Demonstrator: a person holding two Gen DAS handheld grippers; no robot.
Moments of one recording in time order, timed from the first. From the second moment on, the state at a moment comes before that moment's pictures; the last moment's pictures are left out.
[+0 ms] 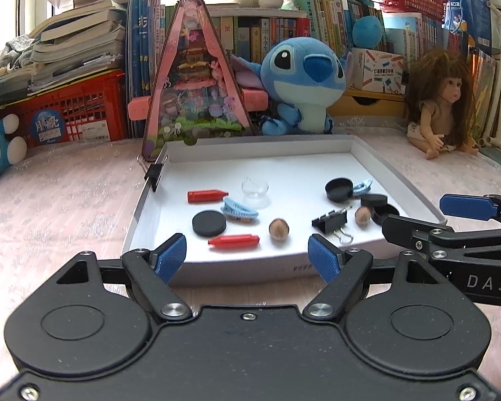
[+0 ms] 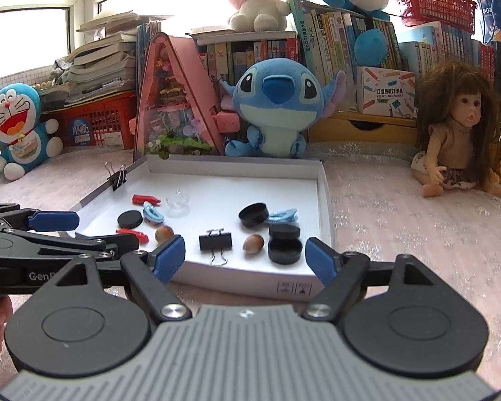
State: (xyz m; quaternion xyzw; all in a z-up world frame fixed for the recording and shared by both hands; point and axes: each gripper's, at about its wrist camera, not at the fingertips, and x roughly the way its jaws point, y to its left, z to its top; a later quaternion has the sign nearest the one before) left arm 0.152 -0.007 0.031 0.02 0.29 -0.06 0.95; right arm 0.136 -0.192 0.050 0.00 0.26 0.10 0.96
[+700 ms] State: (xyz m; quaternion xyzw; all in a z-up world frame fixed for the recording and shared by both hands) left arm 0.136 0.011 0.008 0.02 0.32 -0.04 0.95; right arm 0.124 -0.195 0.035 0.01 0.29 0.09 0.95
